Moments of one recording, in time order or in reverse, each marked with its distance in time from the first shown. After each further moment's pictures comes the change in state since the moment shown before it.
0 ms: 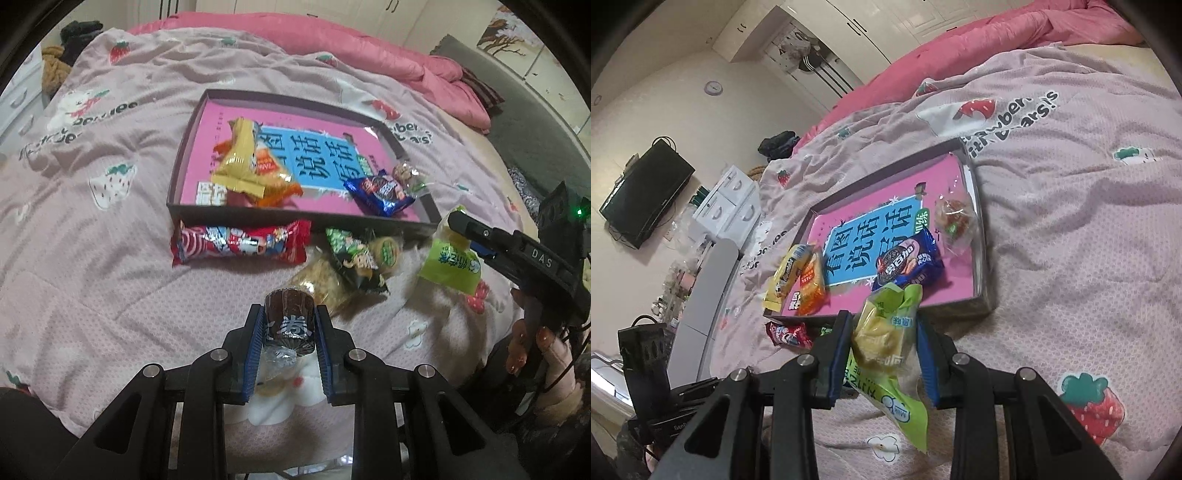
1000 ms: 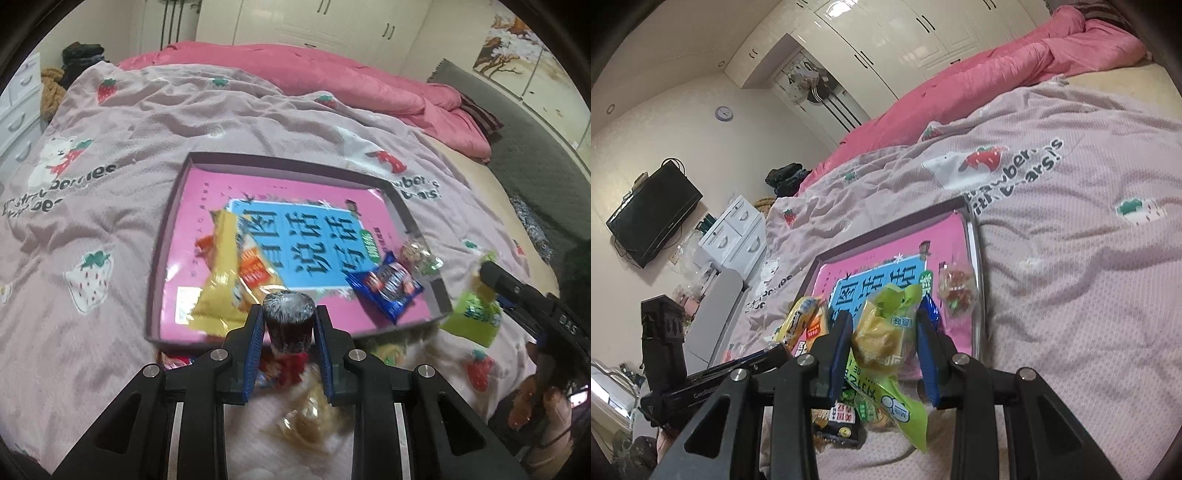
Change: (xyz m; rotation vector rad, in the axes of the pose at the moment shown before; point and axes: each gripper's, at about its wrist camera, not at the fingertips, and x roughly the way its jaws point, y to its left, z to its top) left arm 0.028 -0.007 0.077 0.002 -0.133 0.009; right arm -0.011 0.002 0.034 -0.021 -0.147 0.012
